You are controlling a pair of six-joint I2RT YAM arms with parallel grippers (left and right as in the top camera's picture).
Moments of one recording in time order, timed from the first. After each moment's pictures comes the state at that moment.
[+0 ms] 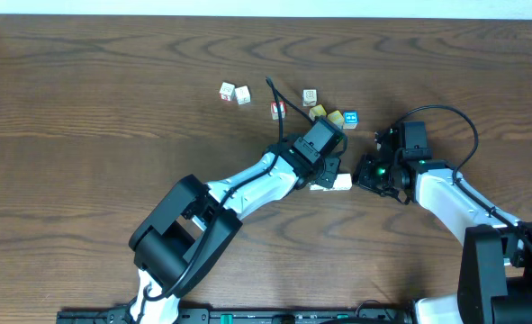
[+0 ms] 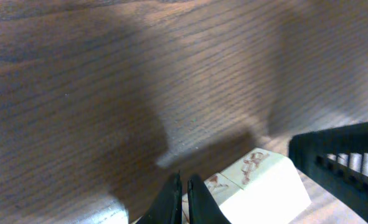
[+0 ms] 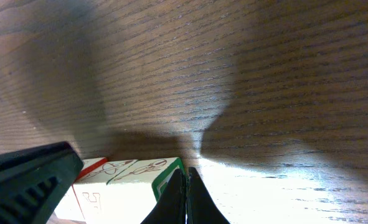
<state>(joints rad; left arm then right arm) -0.79 2.01 1.28 -0.30 0.10 -0.43 0.10 1.62 0.77 -0.36 -0.34 0.46</state>
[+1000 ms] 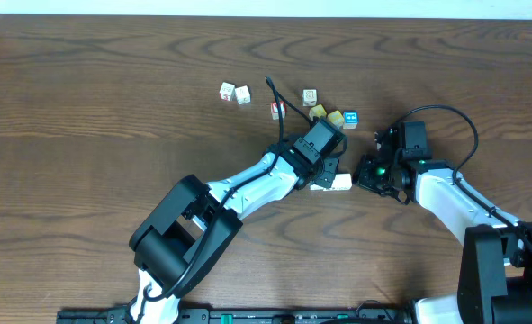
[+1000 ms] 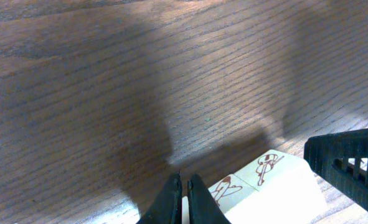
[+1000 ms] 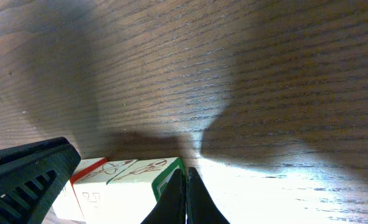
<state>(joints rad) -0.79 2.01 1.28 -0.31 0.07 -0.44 0.10 1.62 0.77 -0.36 -0.34 0.46</state>
